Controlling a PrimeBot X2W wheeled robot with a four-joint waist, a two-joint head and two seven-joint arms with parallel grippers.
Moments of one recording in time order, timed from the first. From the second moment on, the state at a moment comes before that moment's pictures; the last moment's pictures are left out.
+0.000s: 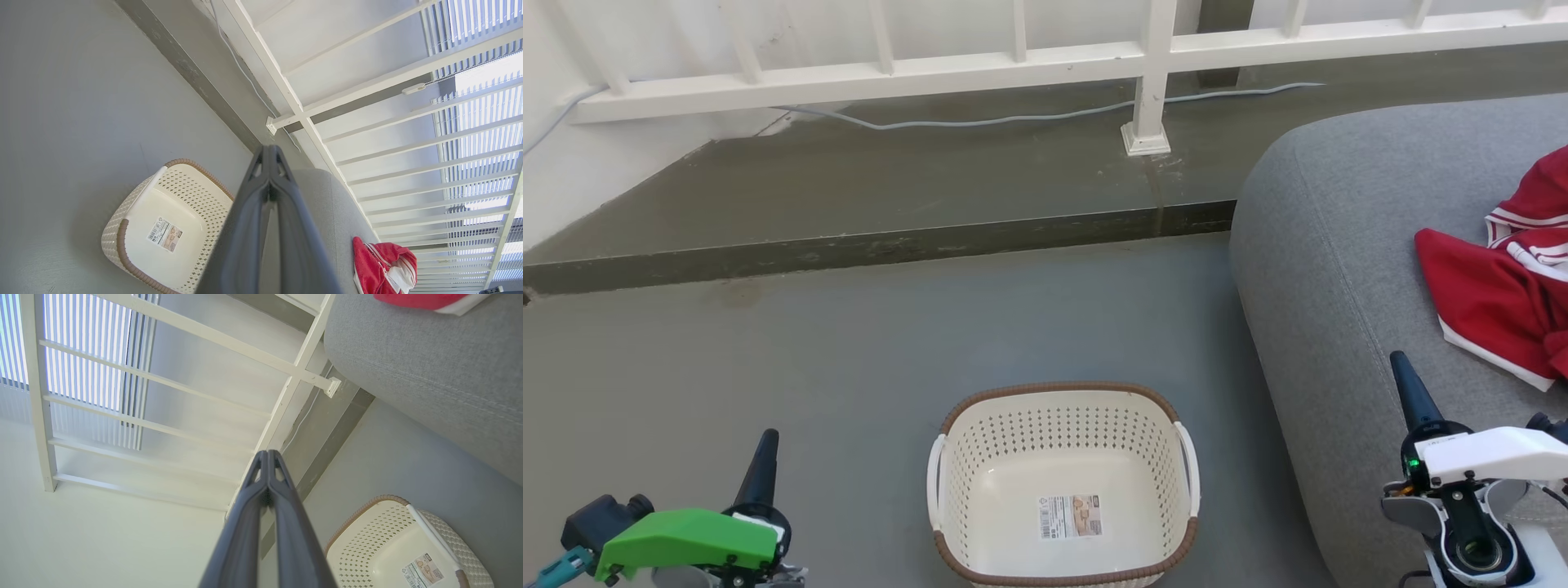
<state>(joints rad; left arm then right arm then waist) 0.05 0.09 -0.08 0.15 -1.26 -0.02 0.01 0.00 -0.09 0.01 0.24 1.24 0.08 -0.01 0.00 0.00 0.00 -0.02</state>
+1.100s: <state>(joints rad) -0.03 0.09 0.00 0.24 -1.67 -0.11 0.04 -0.06 -0.06 -0.10 0.28 1.62 0.12 0.08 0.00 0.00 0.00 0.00</state>
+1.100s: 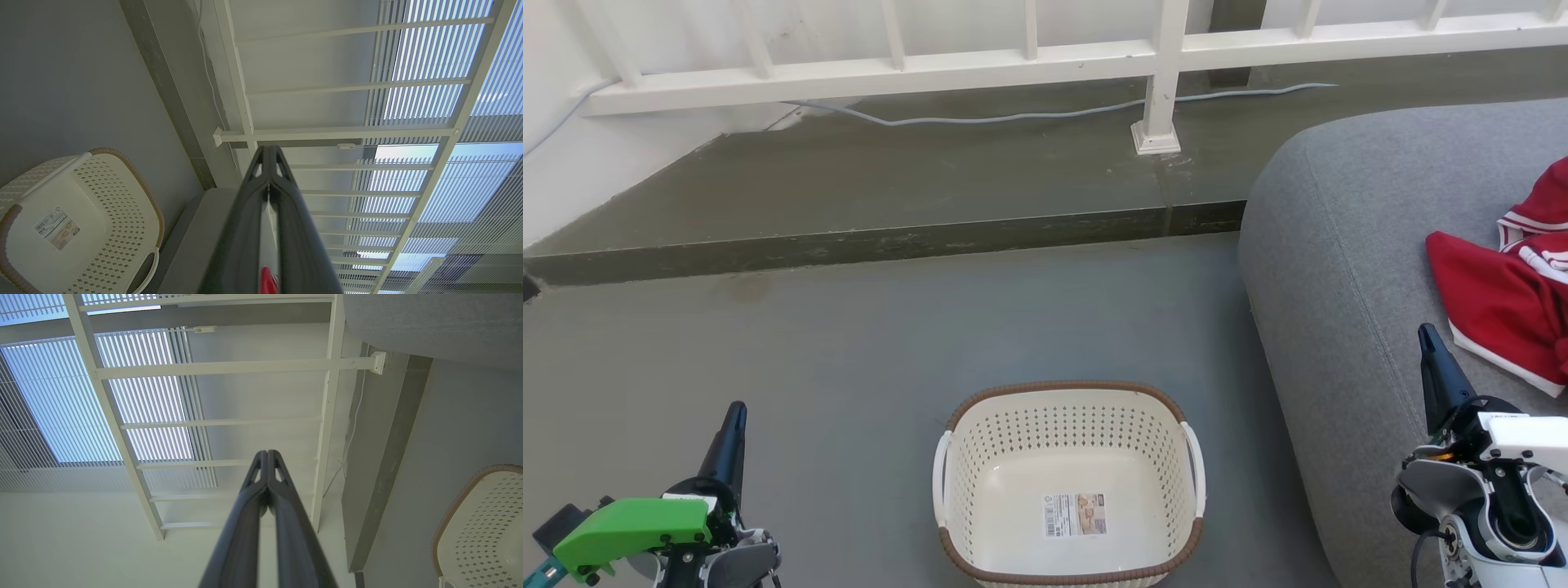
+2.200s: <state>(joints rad) -0.04 0.09 0.00 0.26 -1.67 -0.12 0.05 -0.06 -0.06 -0.11 0.28 1.62 0.12 0.08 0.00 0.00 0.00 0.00</state>
